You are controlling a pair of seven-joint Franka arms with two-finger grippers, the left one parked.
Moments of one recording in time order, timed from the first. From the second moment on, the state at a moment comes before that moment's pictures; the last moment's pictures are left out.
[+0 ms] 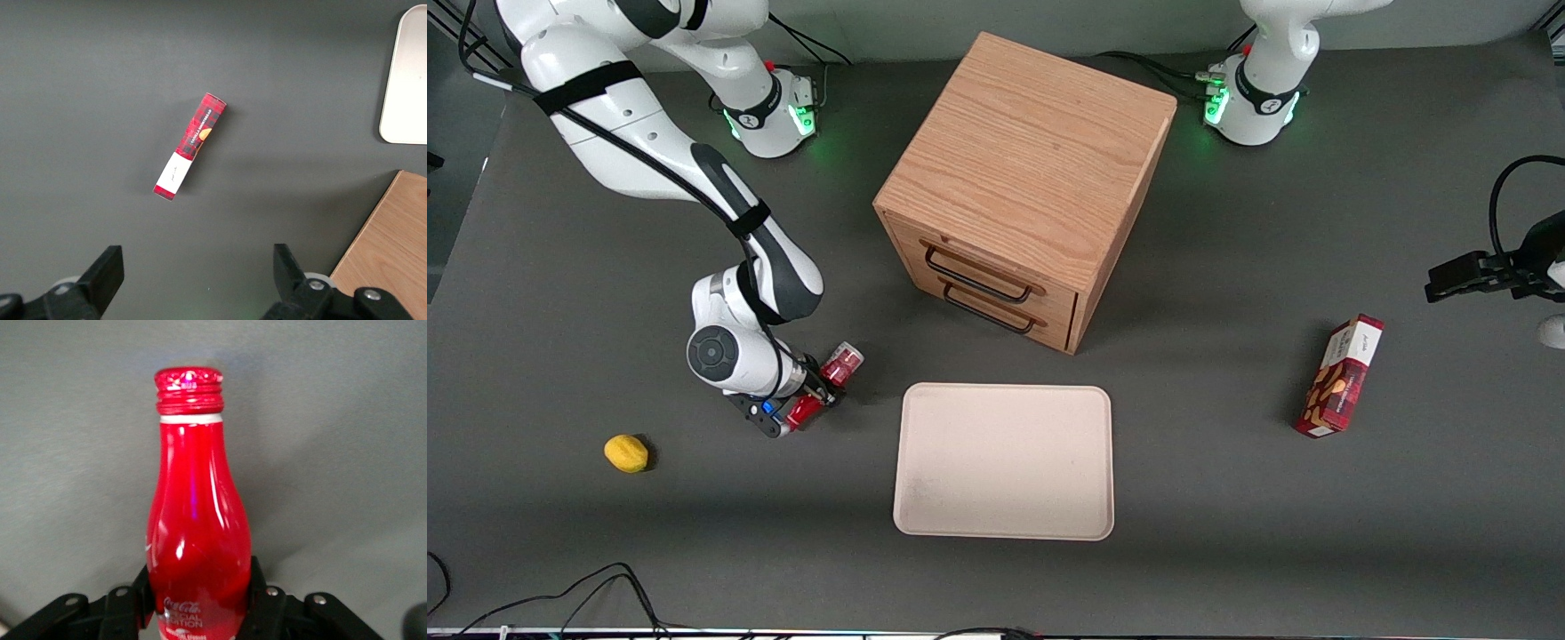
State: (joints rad) arm 0.06 0.62 0.23 -1.83 -0.04 2.35 0.98
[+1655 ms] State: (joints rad) arm 0.15 1.15 0.44 -1.02 -0.05 2.17 0.64
